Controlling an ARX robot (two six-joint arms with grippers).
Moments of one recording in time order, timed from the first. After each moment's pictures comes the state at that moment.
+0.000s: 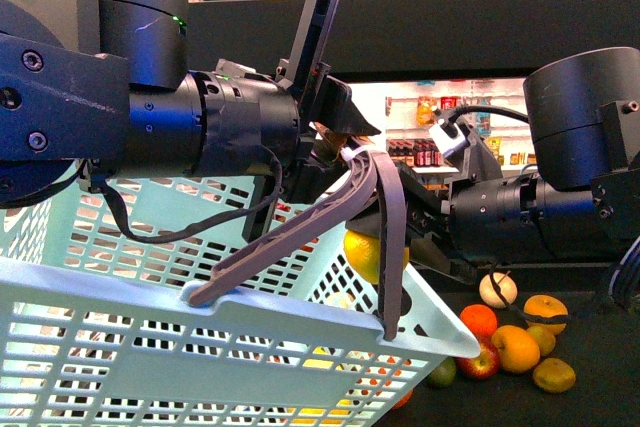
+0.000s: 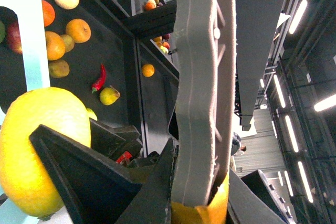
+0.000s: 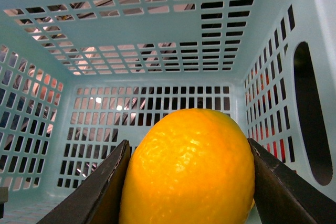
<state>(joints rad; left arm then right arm) -0.41 1.79 1.25 0.47 0.47 -1.13 0.22 1.88 1.20 0.41 -0.49 0.42</state>
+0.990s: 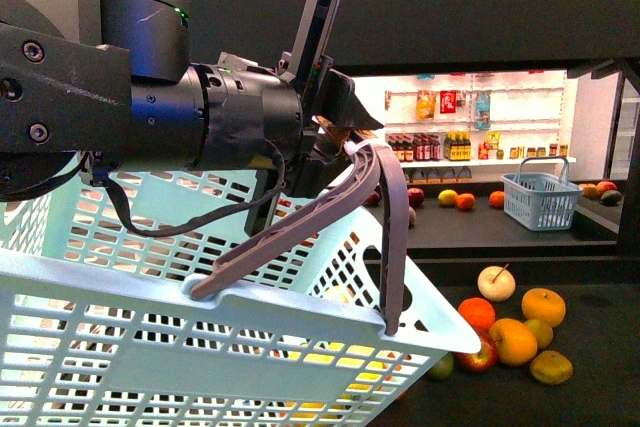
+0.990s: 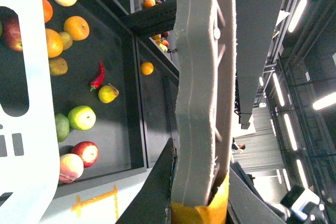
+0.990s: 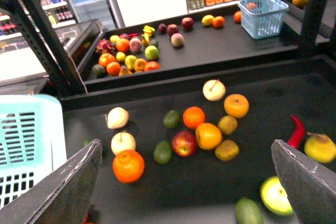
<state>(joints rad) -0.41 1.79 1.25 0.47 0.47 -1.14 -0.22 1.21 0.72 0.40 -0.14 0.16</state>
